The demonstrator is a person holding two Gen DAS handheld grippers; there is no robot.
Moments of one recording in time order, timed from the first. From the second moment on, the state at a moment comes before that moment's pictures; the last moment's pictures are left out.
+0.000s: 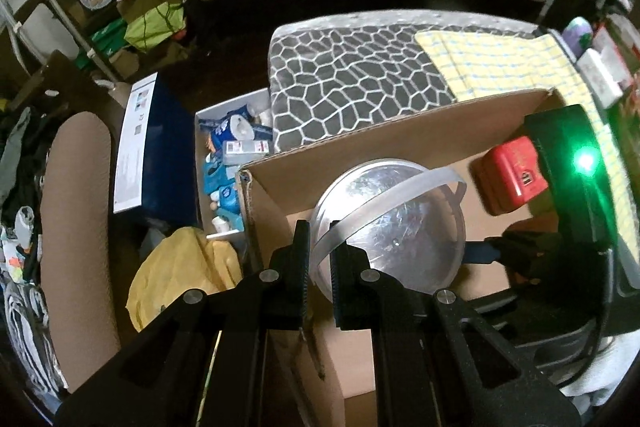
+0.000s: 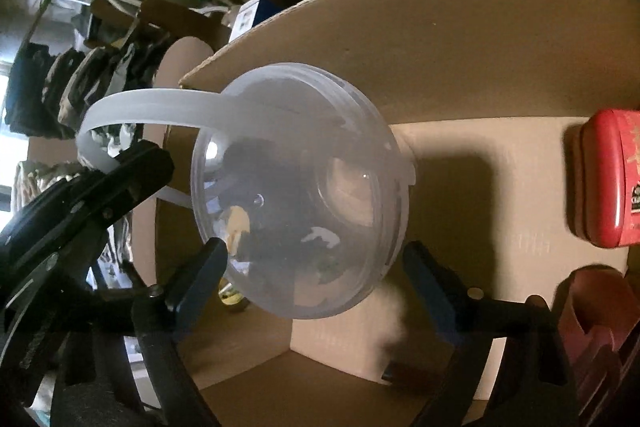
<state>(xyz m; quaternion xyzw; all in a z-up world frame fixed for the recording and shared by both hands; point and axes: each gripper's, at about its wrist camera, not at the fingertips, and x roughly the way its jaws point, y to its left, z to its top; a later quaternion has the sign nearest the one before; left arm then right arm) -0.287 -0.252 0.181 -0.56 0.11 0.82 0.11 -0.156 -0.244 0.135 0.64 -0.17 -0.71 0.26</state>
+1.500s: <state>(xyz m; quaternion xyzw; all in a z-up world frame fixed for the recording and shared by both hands) -0.282 -0.328 0.186 -0.57 -0.05 0.81 0.13 -0.151 -0.278 0.156 0.61 -0.11 -0.74 0.28</state>
